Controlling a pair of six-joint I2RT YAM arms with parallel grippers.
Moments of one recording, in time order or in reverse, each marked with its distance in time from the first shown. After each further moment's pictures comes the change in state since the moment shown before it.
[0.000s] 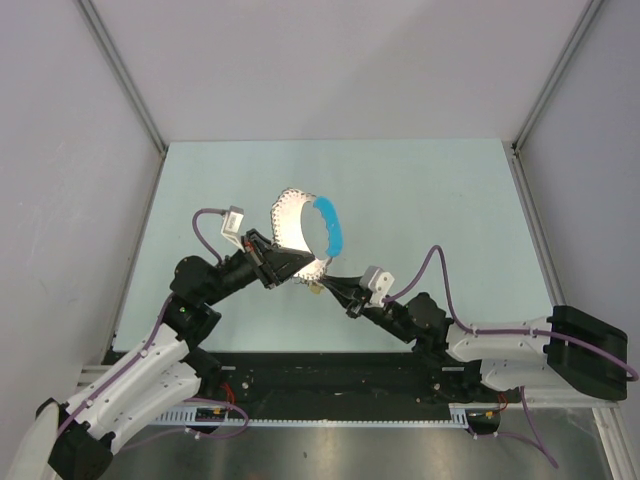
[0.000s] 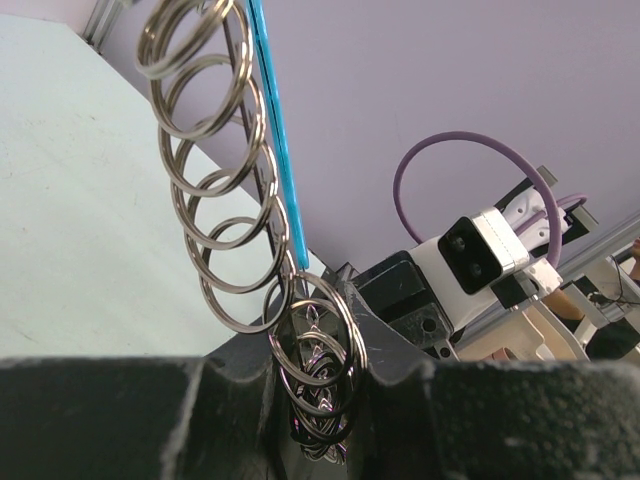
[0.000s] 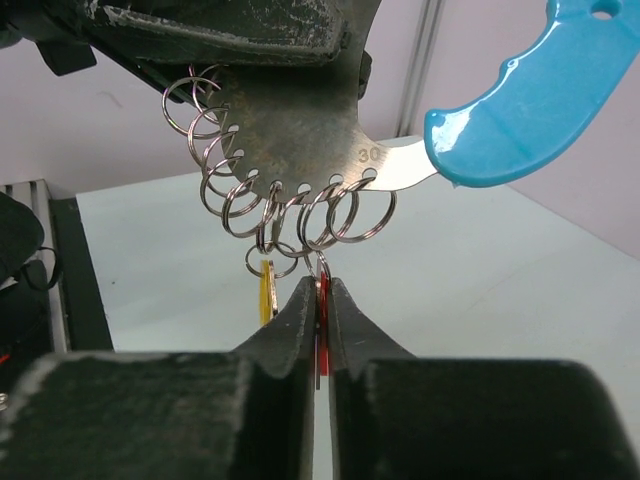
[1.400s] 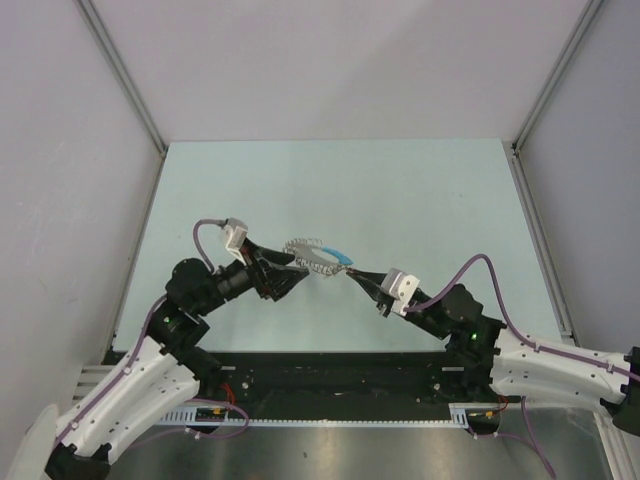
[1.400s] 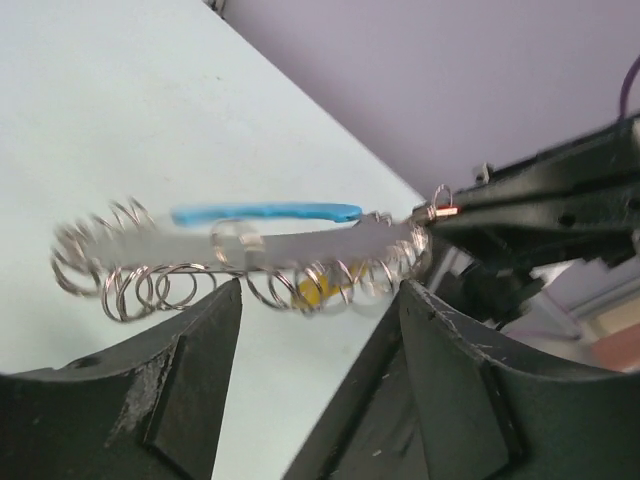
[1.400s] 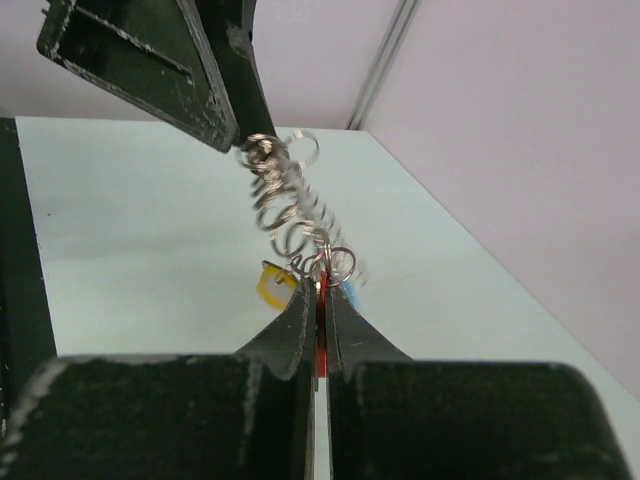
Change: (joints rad) left arm -0.008 -0.117 0.027 -0.360 -0.111 0.291; right arm -0.064 -0.436 0.066 -0.578 -0.085 -0.217
